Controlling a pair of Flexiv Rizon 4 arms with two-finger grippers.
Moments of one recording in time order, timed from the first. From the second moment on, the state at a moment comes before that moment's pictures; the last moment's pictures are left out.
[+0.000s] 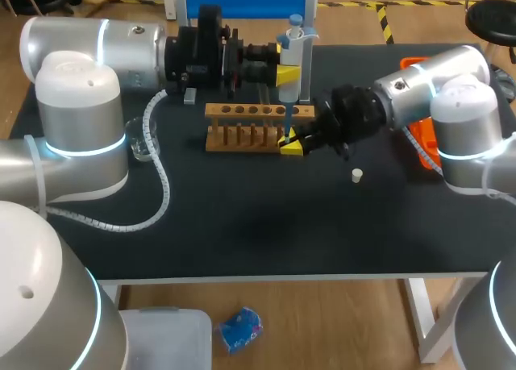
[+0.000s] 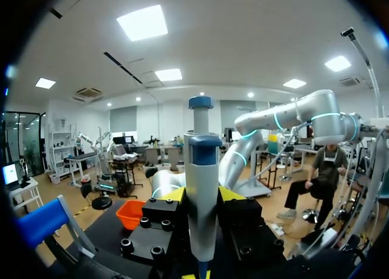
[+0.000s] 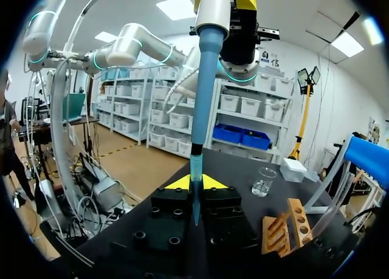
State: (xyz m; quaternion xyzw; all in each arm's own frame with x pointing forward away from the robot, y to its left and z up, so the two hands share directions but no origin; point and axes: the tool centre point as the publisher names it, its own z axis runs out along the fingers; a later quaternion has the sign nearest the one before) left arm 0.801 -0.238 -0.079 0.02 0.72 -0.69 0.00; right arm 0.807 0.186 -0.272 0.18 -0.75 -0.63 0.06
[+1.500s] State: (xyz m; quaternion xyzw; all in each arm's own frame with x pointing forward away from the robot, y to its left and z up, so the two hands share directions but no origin) left arm 0.804 -0.237 -0.081 0.00 0.72 -0.70 -0.02; right arm 0.805 0.184 -0.273 0.19 -0.75 -0.63 0.05
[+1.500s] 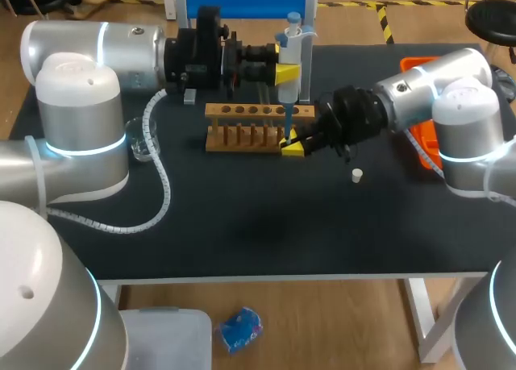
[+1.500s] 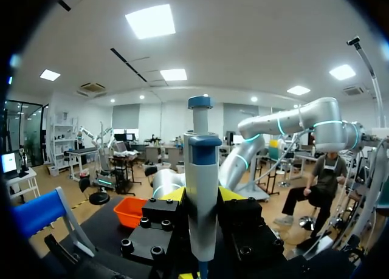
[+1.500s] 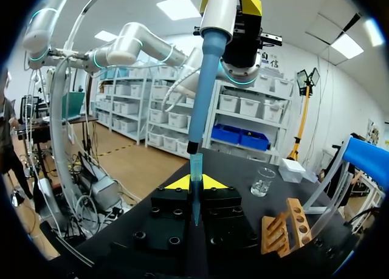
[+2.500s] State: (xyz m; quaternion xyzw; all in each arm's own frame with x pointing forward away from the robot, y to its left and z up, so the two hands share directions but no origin) left arm 0.804 -0.237 -0.081 0.00 0.72 -0.70 -0.02; right arm 0.799 0.185 -0.272 0.17 -0.75 -0.64 0.06
